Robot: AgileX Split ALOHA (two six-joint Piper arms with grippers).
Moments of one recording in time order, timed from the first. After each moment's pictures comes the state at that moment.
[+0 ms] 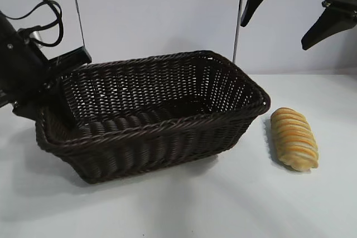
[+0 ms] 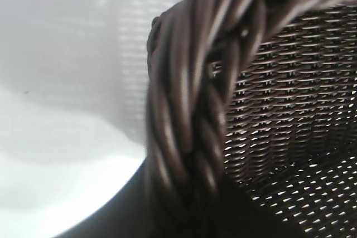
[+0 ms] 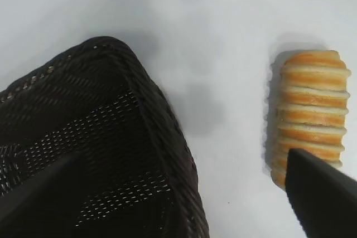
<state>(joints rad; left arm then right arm) -0.24 1.81 -1.30 -0.47 0.96 -0.03 0.24 1.63 -1.37 0.17 0.85 0.29</state>
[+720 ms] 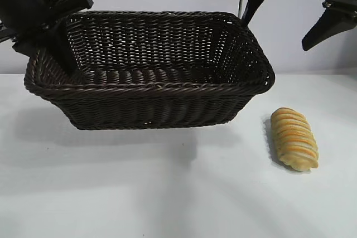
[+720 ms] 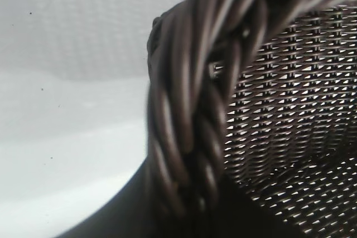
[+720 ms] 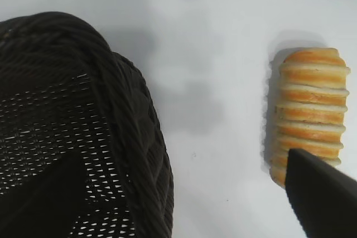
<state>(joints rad) -0.27 1.94 -1.47 -0.38 1.01 -0.02 0.24 1.63 -1.37 0.17 0.86 0.29</state>
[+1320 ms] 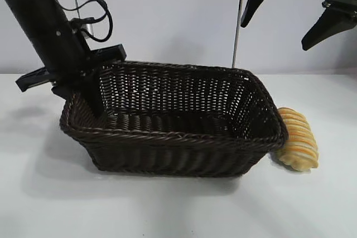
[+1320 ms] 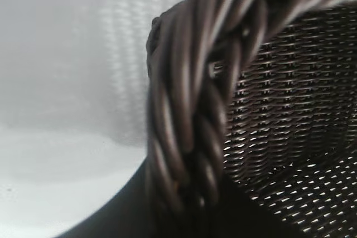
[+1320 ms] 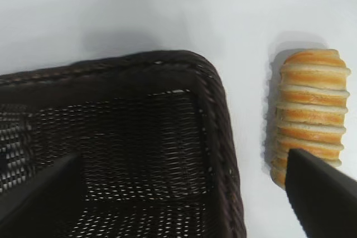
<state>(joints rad) -0.31 2.11 -1.48 -0.41 0.95 -0.02 0.24 1.63 -1.37 0.17 0.85 0.29</state>
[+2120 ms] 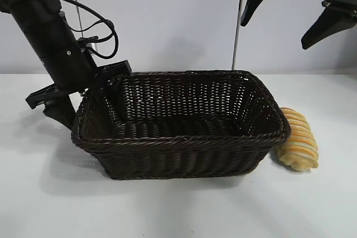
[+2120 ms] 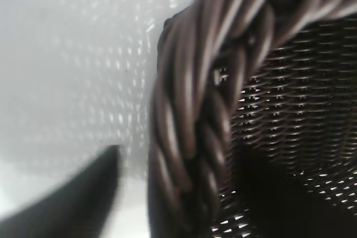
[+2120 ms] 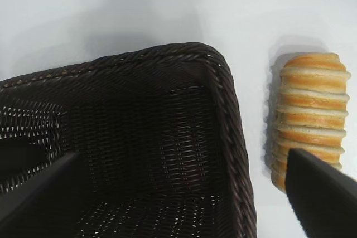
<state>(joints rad) -0.31 2.07 -1.53 -0.29 1.00 -0.10 0.24 1.63 -1.37 0.17 0.85 0.29</state>
